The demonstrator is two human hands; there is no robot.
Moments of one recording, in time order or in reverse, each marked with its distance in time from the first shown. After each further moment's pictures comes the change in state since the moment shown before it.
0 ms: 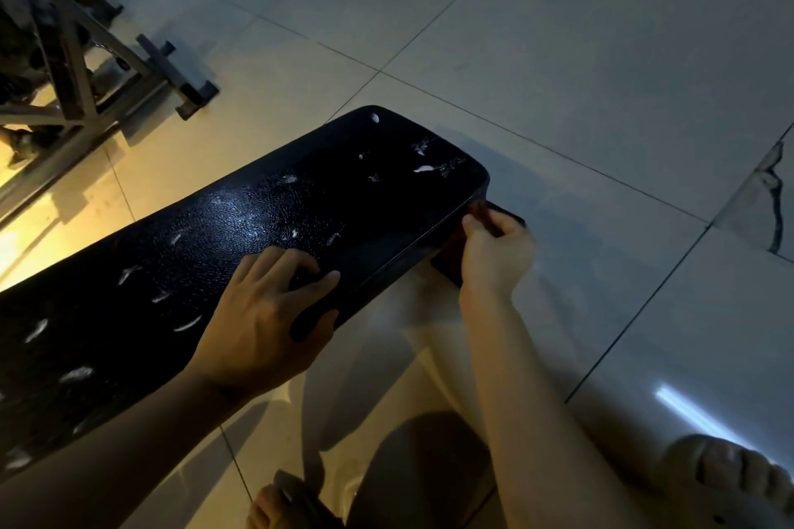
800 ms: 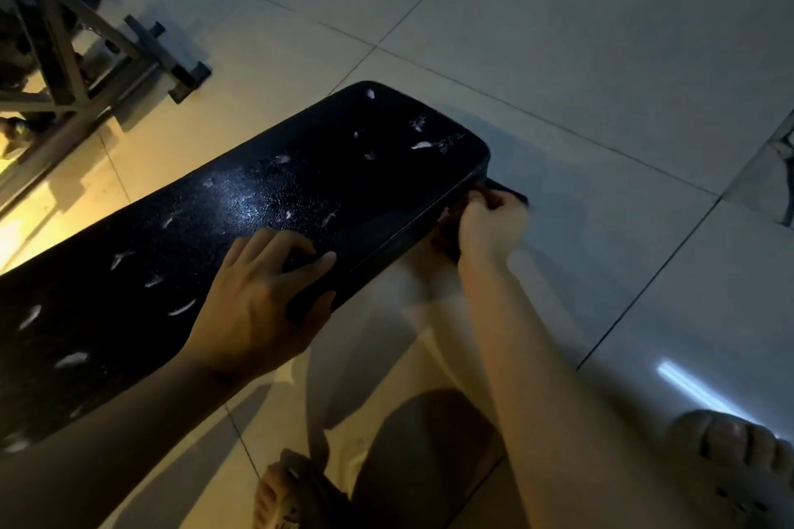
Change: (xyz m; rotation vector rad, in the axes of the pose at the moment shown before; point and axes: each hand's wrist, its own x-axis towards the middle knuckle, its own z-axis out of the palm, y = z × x) left_hand 0.001 -0.001 0.001 0.008 -0.001 0.005; right_hand 0.014 0.005 0.012 -0.120 0.006 0.036
